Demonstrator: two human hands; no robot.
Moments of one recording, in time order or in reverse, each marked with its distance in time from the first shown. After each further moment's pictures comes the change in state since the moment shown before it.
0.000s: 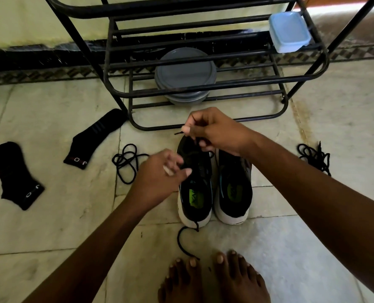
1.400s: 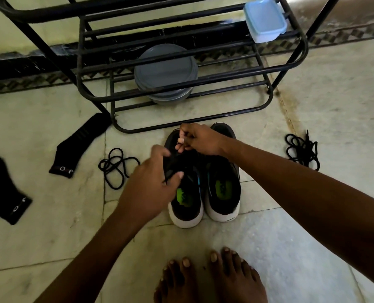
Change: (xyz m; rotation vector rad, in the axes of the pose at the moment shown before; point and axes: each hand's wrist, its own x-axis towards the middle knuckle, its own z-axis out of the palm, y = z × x) left_hand -0.011 0.018 0.018 0.374 0.021 0.157; right_hand 0.040 0.093 -0.015 -0.130 -0.017 0.019
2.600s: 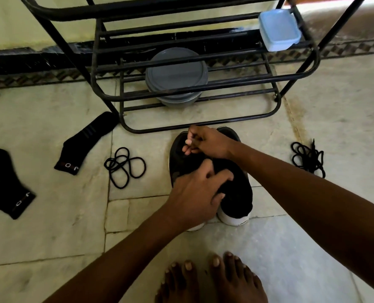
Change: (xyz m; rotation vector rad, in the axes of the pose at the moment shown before) left_hand 0.008 0.022 0.056 0.193 -0.145 0.419; right_hand -0.001 -0.002 -0.001 0.052 -0.010 0.010
